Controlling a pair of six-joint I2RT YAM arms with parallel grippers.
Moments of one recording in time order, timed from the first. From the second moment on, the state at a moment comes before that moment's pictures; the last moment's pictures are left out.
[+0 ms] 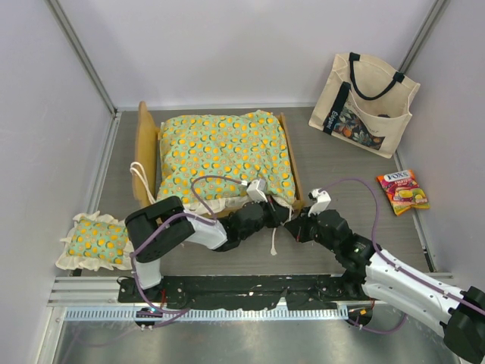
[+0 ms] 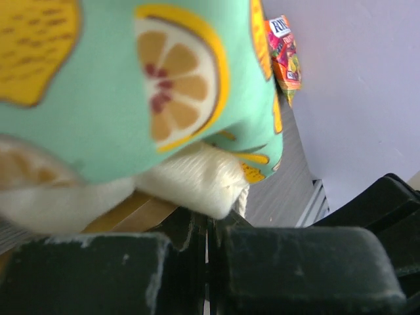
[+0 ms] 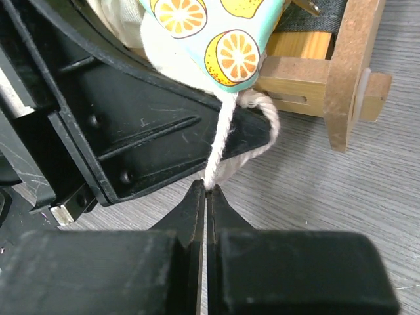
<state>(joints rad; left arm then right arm) -1.10 1.84 0.72 0.88 -0.25 -1.00 0.76 0.65 0.22 -0.05 0.07 0.58</state>
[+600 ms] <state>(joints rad) -1.07 1.87 0.92 0.58 -0.08 -0.91 0.76 0.67 0.27 -0.10 0.11 0.57</state>
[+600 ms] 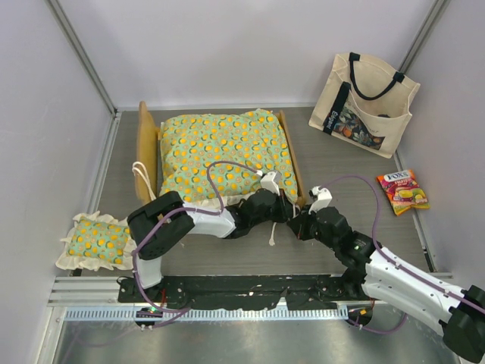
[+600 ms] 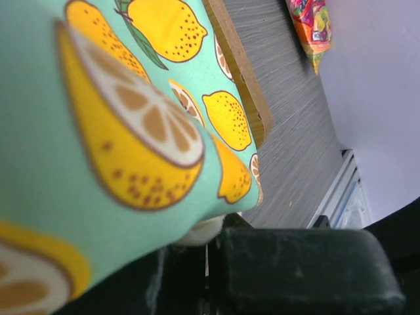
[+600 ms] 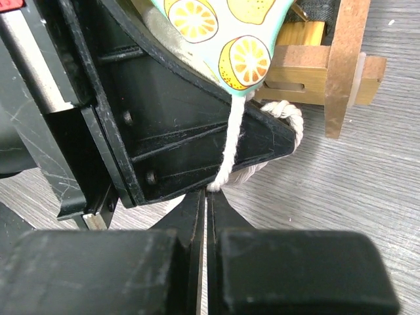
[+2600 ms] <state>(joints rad) -1.08 1.78 0.85 0.43 -0.07 -0.84 0.76 0.52 0.24 -0.34 0.28 0.90</state>
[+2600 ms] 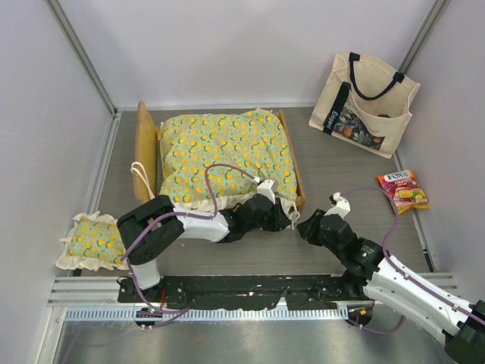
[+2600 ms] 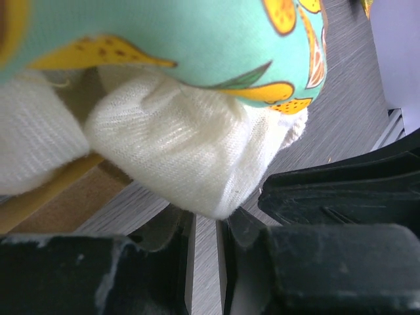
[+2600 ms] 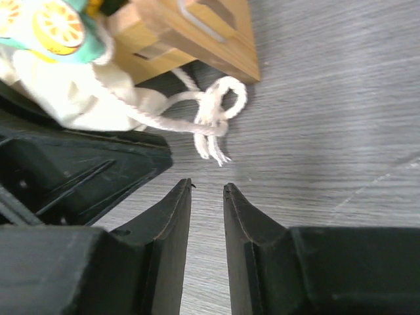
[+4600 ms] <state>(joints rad) -1.16 1.77 0.75 0.37 -0.47 -0.40 0.49 1.08 0.18 0.25 0.13 0.94</state>
